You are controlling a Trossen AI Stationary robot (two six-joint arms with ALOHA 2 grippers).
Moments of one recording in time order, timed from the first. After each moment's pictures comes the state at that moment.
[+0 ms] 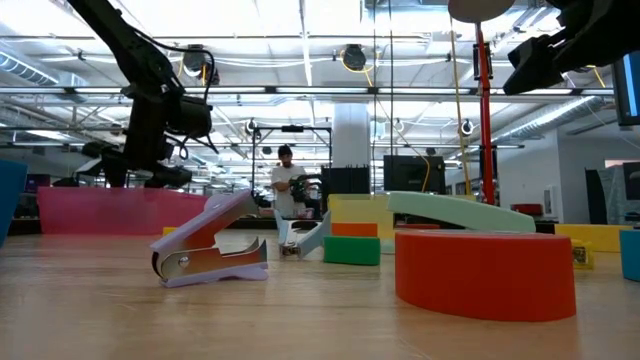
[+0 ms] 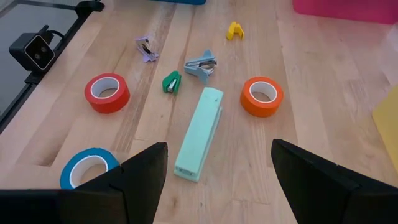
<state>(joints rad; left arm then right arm) 0.87 1.51 0.84 -0.79 -0.48 -0.69 0.42 0.75 0.56 -0.43 0.26 0.17</state>
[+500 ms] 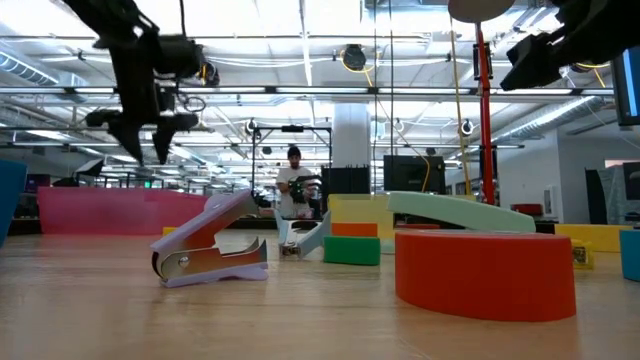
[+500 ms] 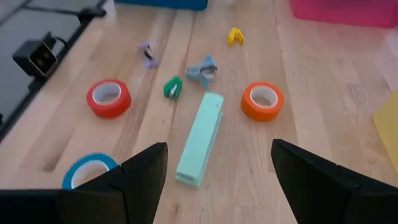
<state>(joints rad) 0.76 1.17 0.84 -0.79 -0.38 -0.63 0.42 0.75 0.56 -0.40 0.26 0.17</state>
